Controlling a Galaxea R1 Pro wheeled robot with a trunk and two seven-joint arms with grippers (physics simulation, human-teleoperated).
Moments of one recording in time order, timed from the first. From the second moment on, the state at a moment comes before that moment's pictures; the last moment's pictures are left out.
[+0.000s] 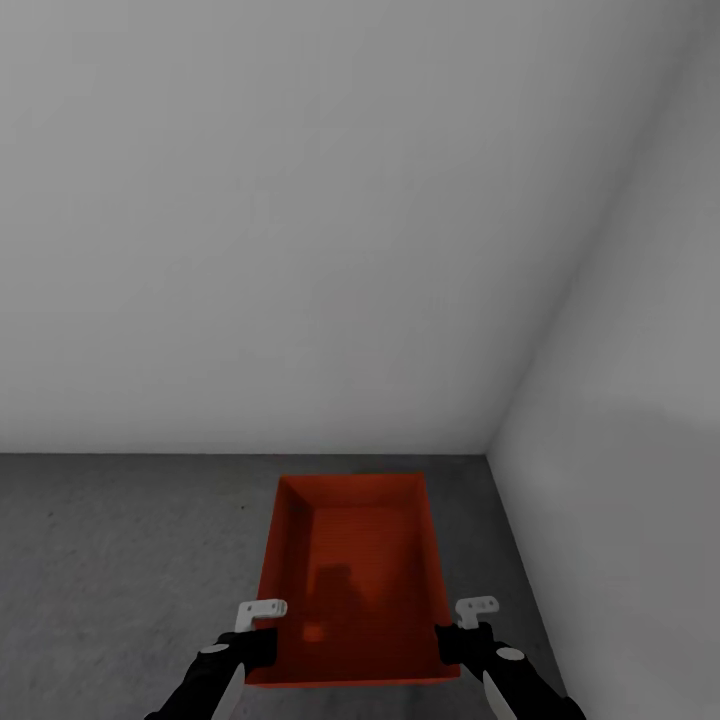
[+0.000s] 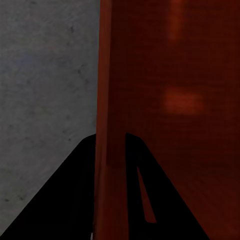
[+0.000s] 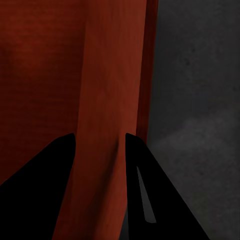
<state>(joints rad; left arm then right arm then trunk) -0.33 -0.07 -0.02 -0.75 0.07 0.36 0.08 -0.44 0.02 0.07 -0.46 -0.02 0.08 0.12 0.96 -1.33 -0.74</state>
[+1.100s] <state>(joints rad) -0.33 -0.07 -0.02 -0.75 0.07 0.36 0.08 -0.44 0.02 0.07 -0.46 -0.02 0.08 0.12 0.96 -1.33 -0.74</state>
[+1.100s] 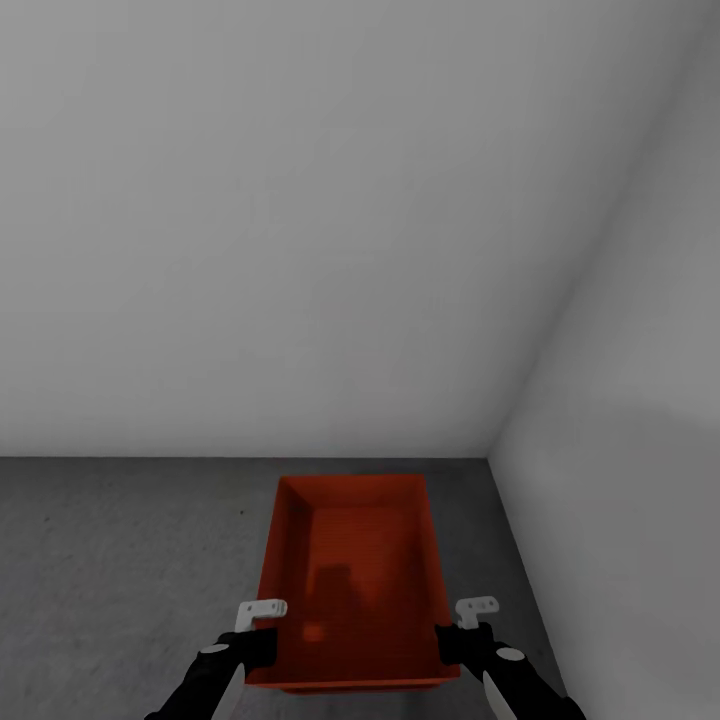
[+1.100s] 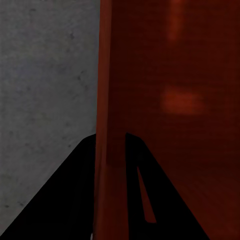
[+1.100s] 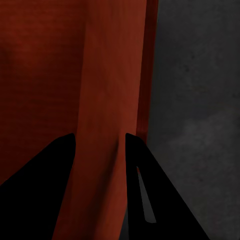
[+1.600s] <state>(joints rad) -0.33 -0.07 -0.02 -0.75 0.07 0.36 0.08 -0.44 0.02 0.07 -0.46 -0.02 0.08 0.12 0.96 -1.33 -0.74</state>
